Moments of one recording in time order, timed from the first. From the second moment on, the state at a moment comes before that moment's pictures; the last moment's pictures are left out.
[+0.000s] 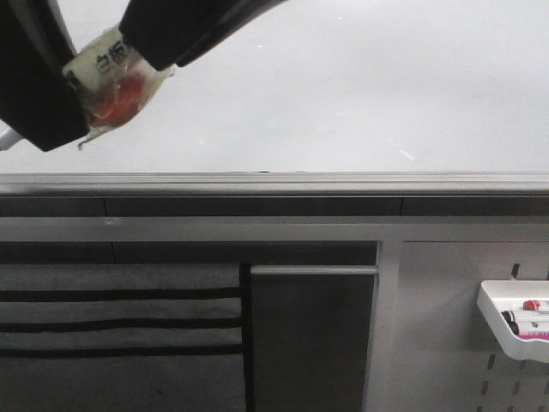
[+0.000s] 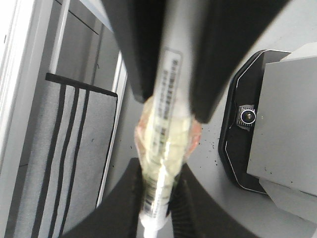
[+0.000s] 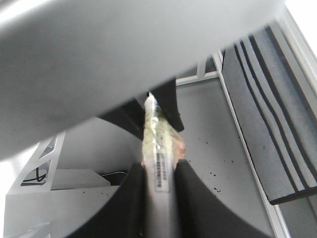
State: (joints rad) left arm -0.80 1.21 -1.08 -0.08 1.06 0.65; right arm 0.73 1.36 -1.14 0.72 0.80 -0.98
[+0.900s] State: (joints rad) left arm -0.82 1.21 -1.08 -0.02 1.08 0.56; right arm 0.68 1.33 -1.14 0.63 0.84 -0.92
